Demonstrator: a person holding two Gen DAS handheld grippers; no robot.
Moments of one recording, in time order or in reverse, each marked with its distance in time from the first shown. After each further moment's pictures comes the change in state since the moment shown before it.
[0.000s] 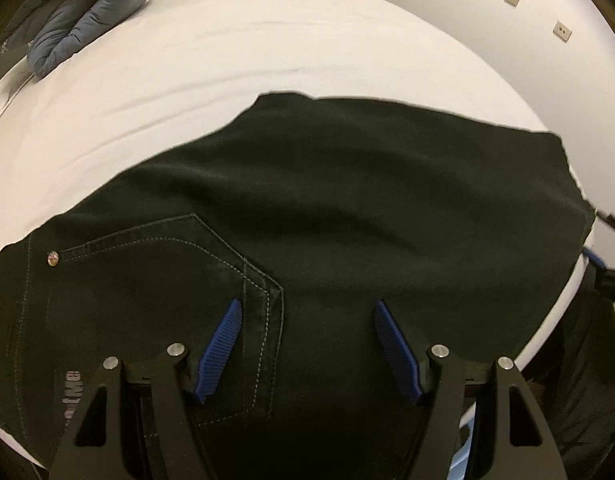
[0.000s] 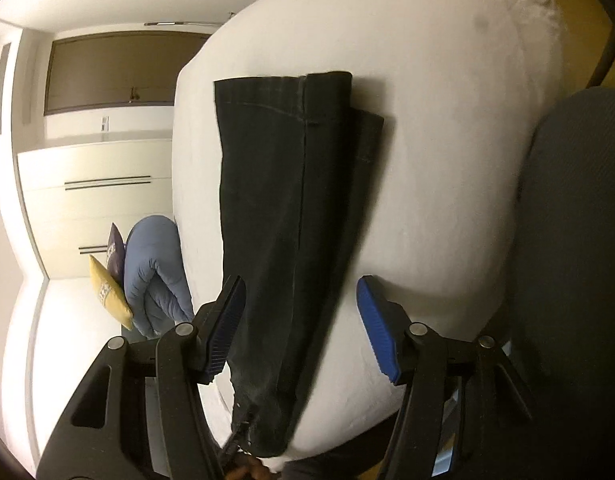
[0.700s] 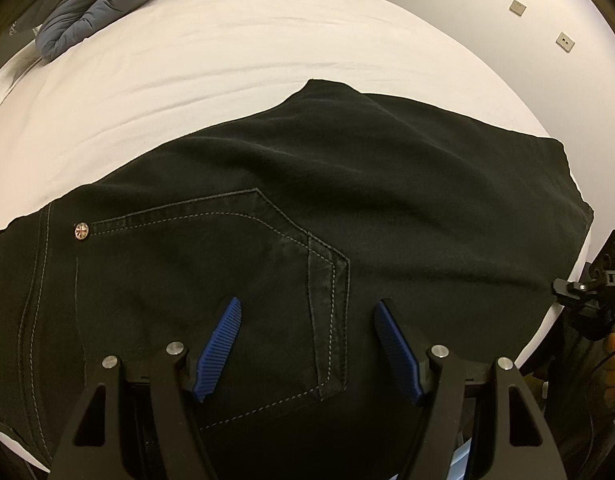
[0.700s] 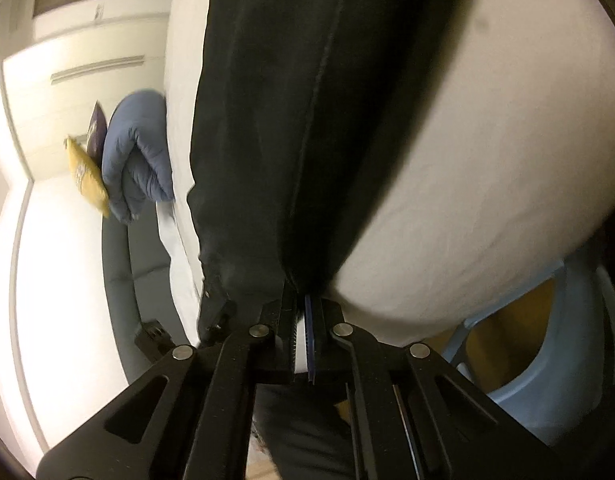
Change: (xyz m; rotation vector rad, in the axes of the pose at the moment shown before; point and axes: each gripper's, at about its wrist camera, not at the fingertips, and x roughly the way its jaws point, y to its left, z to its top) left arm -0.020 0.079 -0.020 -0.035 0.004 -0.026; right arm 0.131 0.012 -0.133 -0.149 0.409 -0.030
